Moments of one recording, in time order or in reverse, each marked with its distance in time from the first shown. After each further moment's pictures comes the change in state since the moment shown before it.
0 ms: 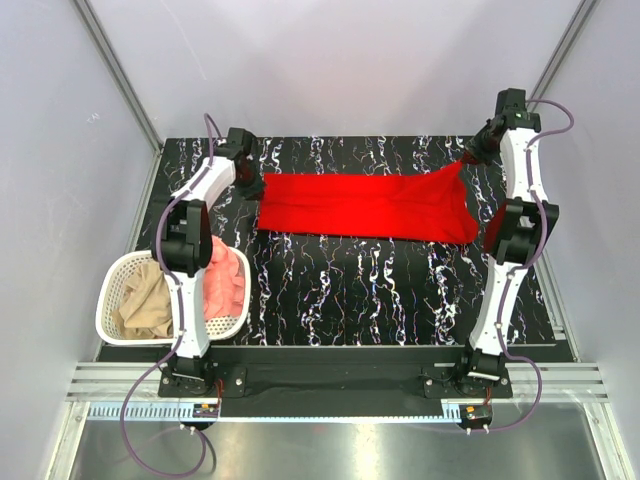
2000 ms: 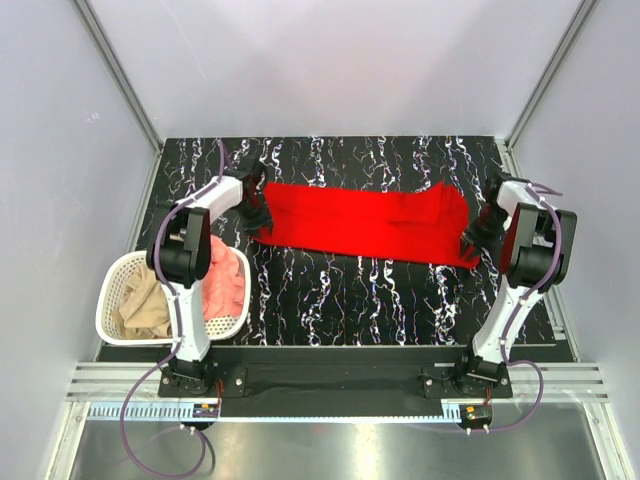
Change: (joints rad) left arm -0.065 -0.113 -0.298 -0.053 0.015 -0.008; right arm -0.062 -0.325 -0.984 0.059 0.106 -0.030
